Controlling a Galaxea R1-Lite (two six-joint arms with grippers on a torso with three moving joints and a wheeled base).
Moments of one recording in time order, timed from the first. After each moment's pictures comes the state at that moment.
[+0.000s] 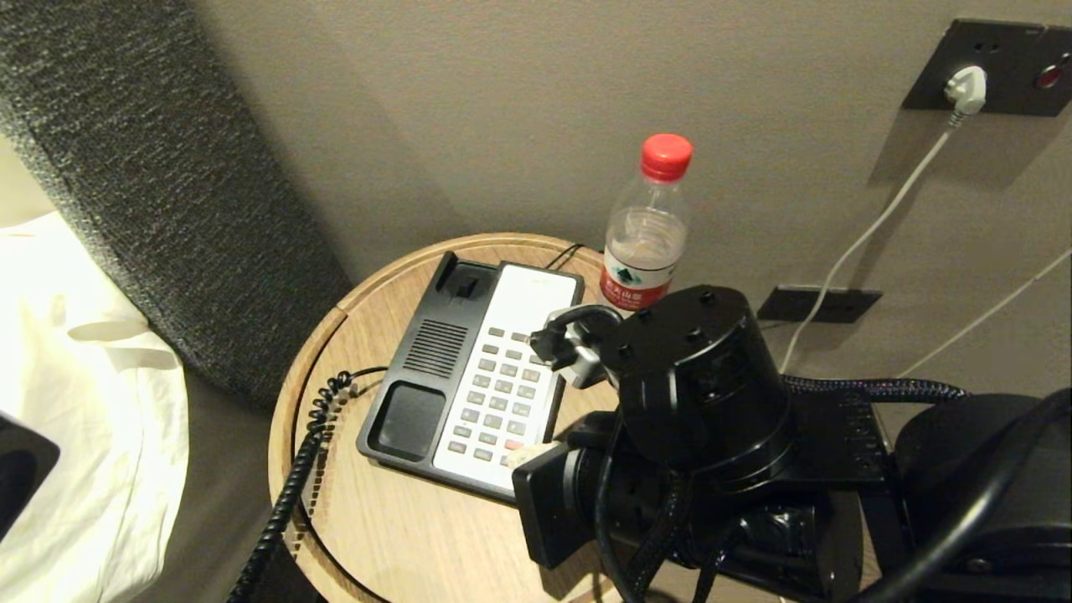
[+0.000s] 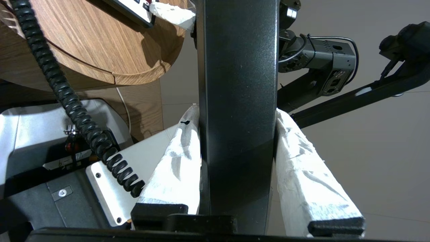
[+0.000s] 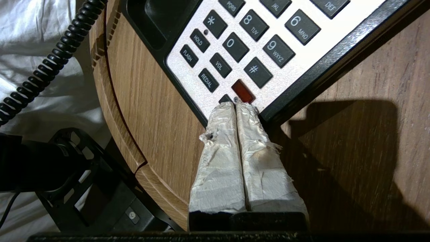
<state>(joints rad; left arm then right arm) -0.73 0.36 -0.77 0.46 -0.24 -0.93 1.08 1.77 -1.10 -0.13 -0.19 0.35</state>
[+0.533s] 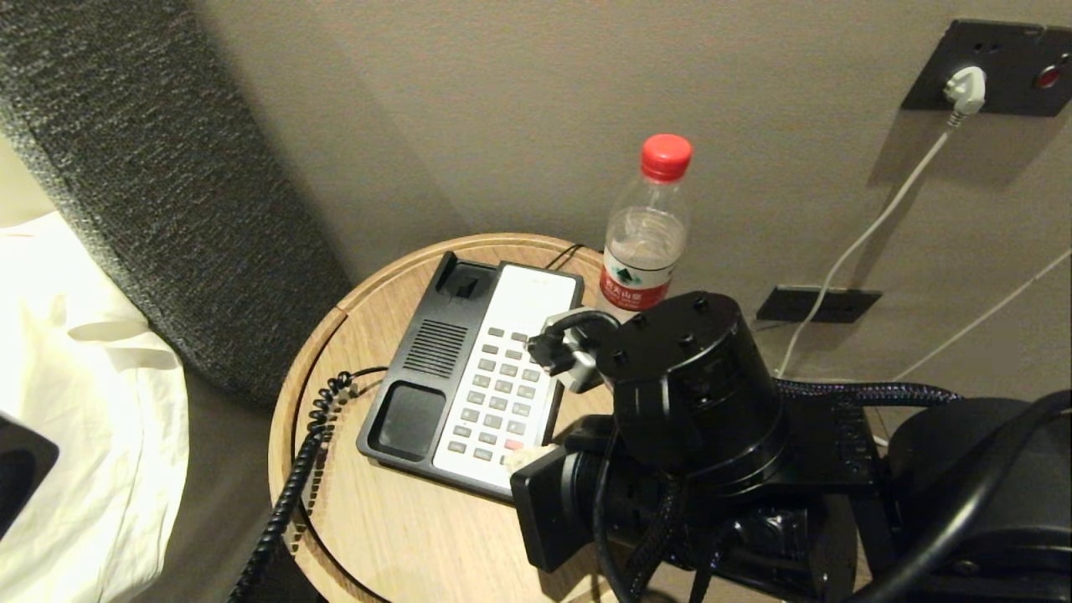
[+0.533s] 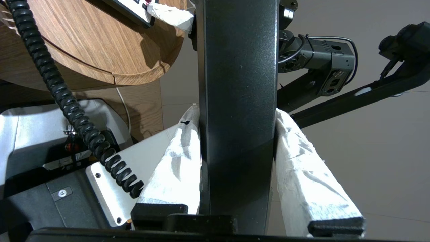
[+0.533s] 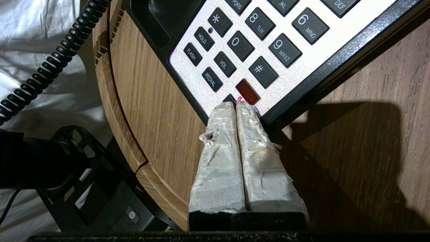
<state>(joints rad) -0.73 0.36 -0.77 0.46 -0.24 -0.93 1.07 1.78 -1.10 -0.13 -0.19 0.35</state>
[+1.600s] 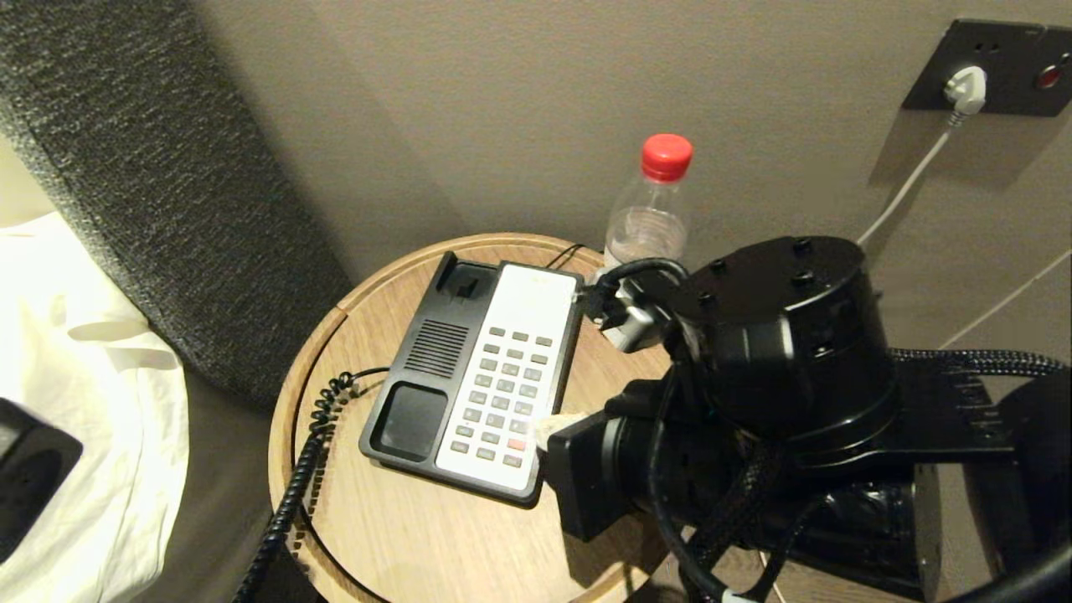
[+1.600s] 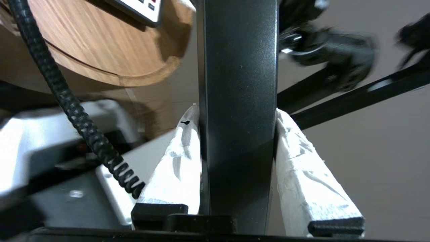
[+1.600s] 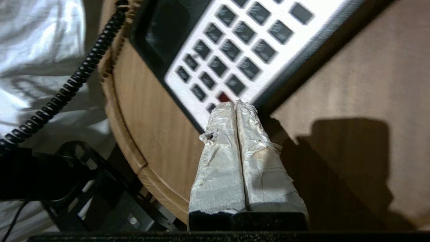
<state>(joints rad) -0.73 0.40 -0.78 0.47 -0.25 -0.87 1.06 1.68 -1.09 -0.10 -0.23 0.35</state>
